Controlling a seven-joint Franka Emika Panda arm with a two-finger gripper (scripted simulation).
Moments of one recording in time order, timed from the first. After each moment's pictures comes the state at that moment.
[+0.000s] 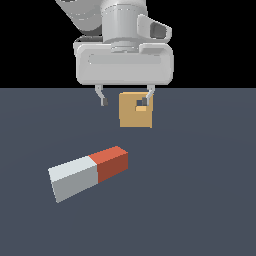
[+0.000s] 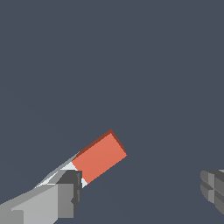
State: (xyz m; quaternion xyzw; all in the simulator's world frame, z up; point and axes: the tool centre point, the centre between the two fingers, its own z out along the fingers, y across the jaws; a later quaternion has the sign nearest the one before) arm -0.006 0.000 0.164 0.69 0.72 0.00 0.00
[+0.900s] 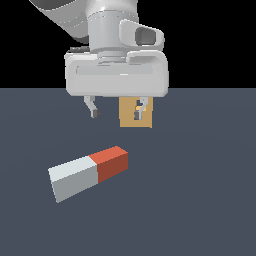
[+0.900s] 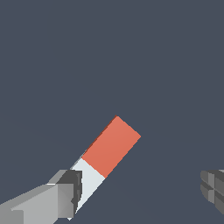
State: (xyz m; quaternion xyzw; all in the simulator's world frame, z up) arm -0.025 -0.032 0.141 0.77 0.63 0.00 0.00
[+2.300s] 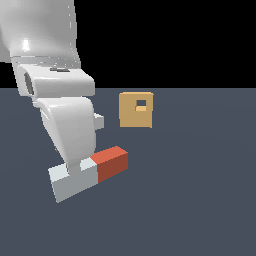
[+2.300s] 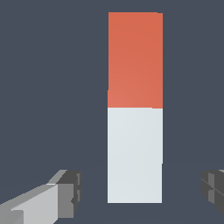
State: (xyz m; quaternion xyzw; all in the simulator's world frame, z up) arm -0.117 -0.089 0.074 0.94 0.33 0.00 0.00
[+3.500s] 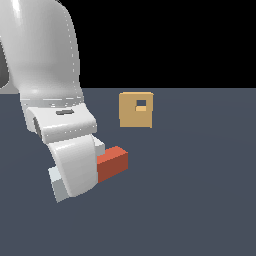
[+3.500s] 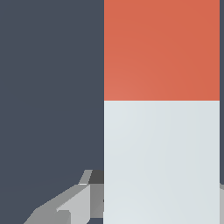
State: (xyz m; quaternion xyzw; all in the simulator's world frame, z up) arm -0.118 -0.089 0.023 0.95 0.33 0.00 0.00
